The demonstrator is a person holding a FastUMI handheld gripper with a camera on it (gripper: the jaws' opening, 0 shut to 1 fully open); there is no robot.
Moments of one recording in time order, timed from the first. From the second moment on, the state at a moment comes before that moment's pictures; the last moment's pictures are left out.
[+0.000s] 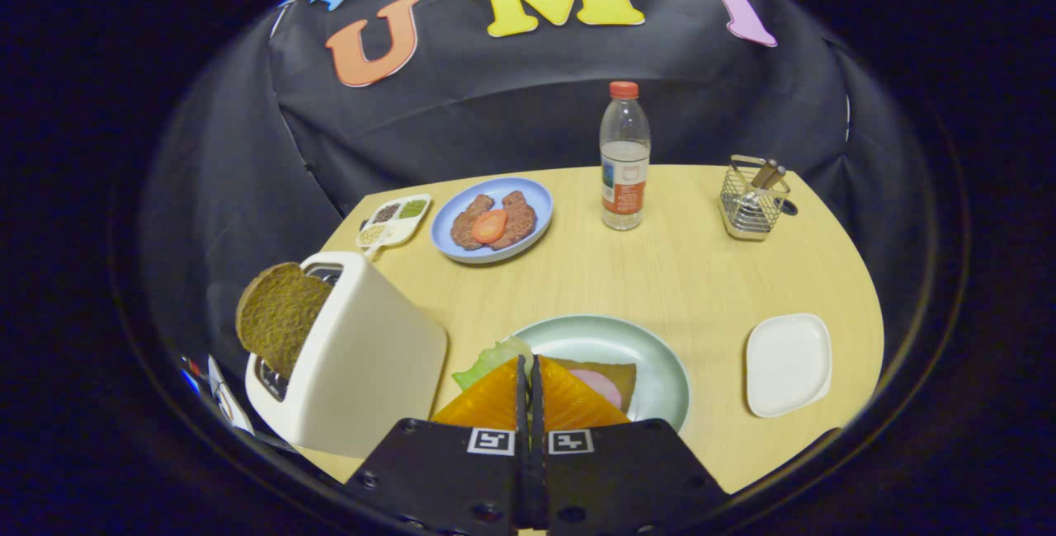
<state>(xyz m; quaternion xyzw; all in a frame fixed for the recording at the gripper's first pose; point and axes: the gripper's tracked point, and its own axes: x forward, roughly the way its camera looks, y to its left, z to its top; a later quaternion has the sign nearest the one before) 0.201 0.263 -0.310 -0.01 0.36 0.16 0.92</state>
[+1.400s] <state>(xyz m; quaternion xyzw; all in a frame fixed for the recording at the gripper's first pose) 0.163 0.250 -0.234 -0.05 0.27 0.14 0.95</state>
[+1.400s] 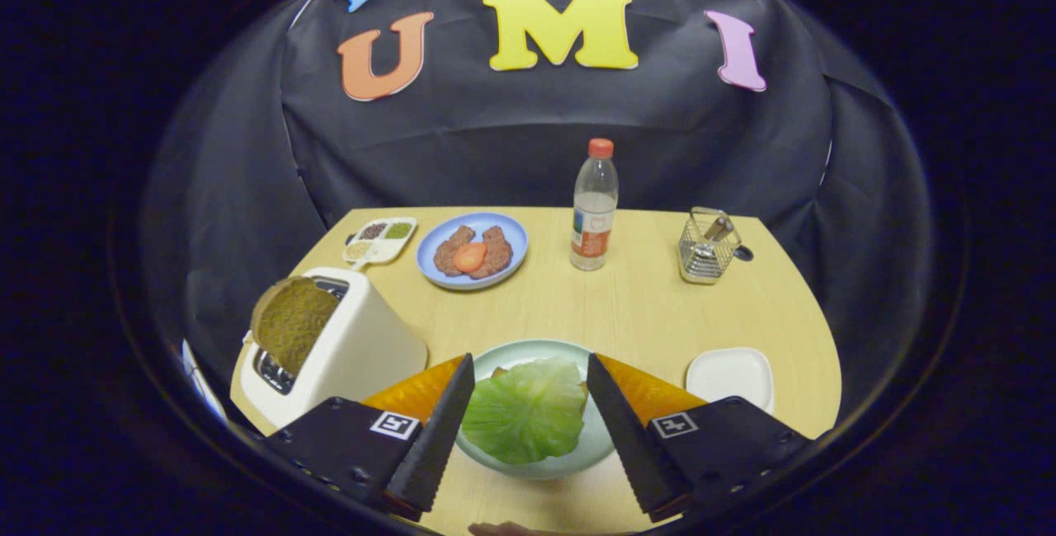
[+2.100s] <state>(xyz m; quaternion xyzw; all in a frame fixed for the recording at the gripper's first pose) 0.102 0.351 -0.132 -0.04 0.15 0.18 0.97</state>
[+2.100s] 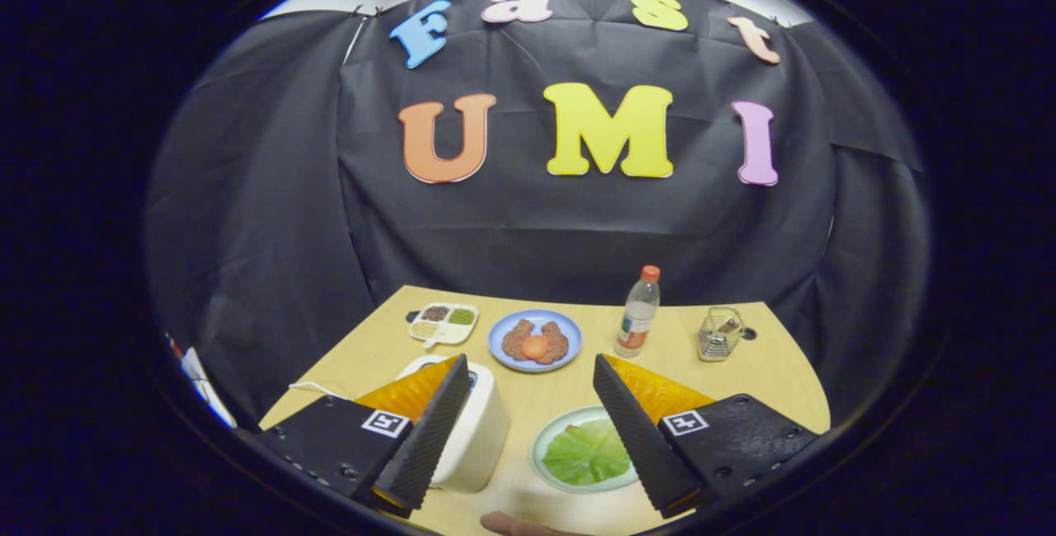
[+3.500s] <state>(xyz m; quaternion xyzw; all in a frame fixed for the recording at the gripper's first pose) 0.119 0.438 -0.220 -0.07 0.33 0.14 0.93</state>
